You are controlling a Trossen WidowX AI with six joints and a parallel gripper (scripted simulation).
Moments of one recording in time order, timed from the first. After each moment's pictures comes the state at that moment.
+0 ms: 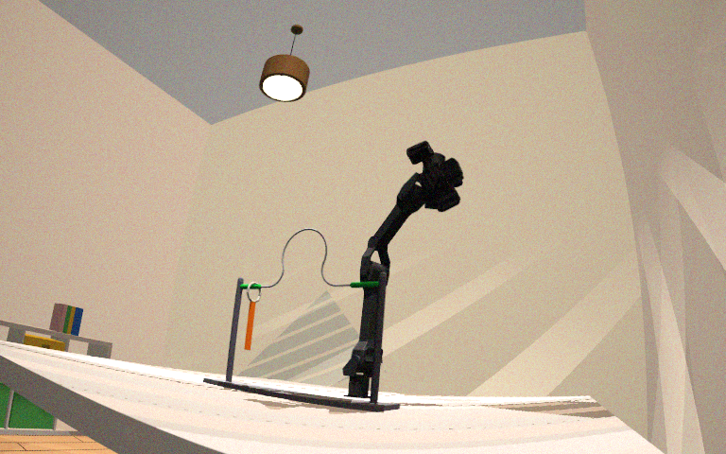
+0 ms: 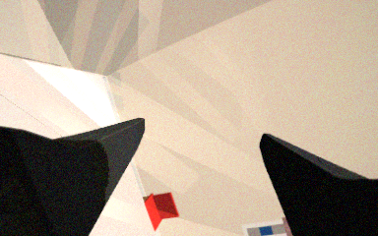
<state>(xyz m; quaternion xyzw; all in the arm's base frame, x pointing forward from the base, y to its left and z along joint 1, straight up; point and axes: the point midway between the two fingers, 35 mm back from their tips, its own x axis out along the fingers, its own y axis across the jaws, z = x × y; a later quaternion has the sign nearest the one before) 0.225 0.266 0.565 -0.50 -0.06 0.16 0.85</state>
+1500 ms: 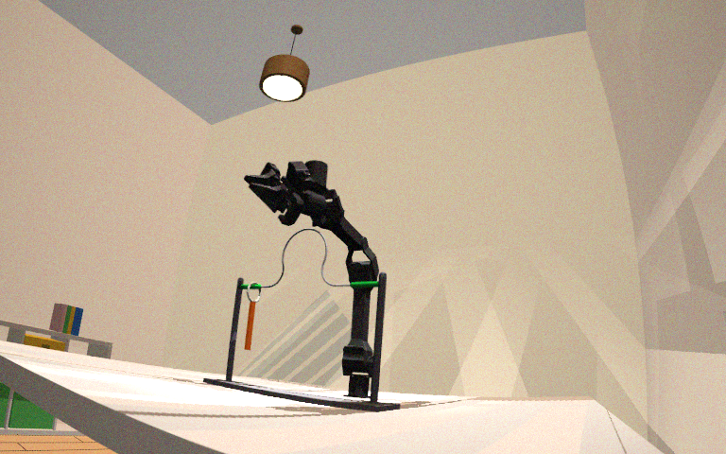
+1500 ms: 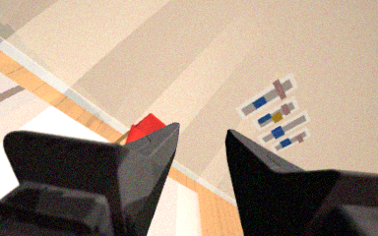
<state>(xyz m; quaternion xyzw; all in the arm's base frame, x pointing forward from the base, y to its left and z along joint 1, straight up) 0.471 -0.024 0.454 -0.37 0.07 -0.12 0.92</state>
